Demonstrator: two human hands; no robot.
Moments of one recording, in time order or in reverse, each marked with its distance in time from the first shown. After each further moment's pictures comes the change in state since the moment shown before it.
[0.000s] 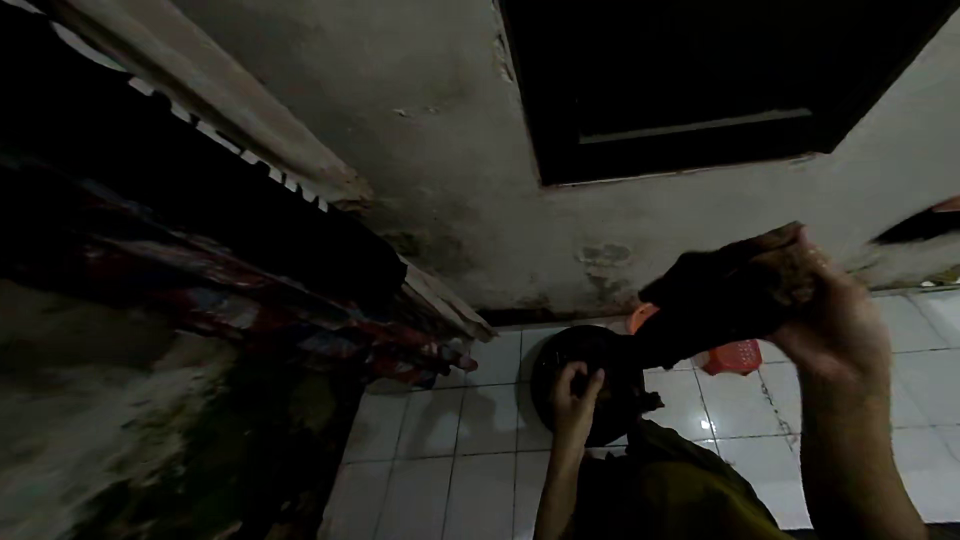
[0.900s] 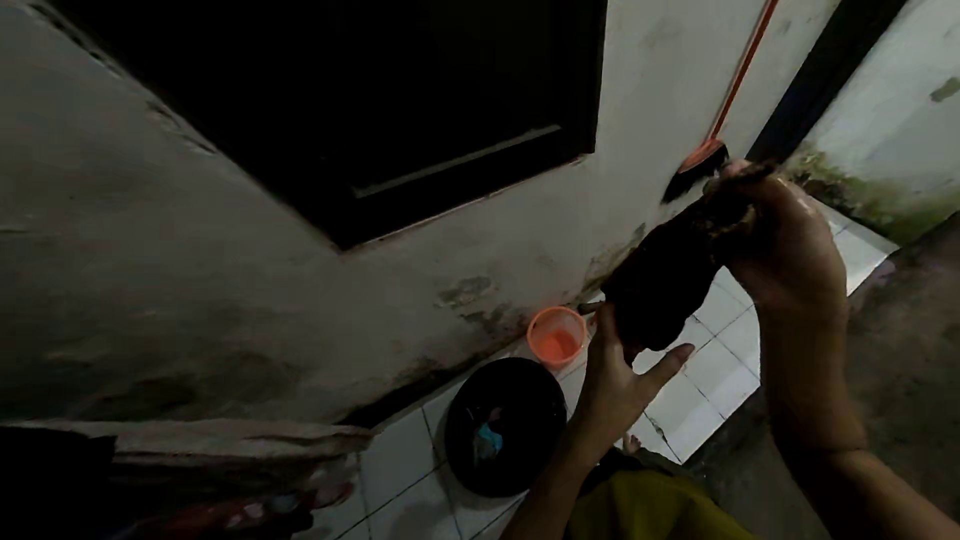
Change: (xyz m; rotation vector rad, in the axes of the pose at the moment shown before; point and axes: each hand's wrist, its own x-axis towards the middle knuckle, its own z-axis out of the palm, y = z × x) left_hand -0.073 0.092 0.192 -0.011 -0.791 0.539; right_hand -0.076 -0.130 -0.082 -0.360 0.308 -0.471
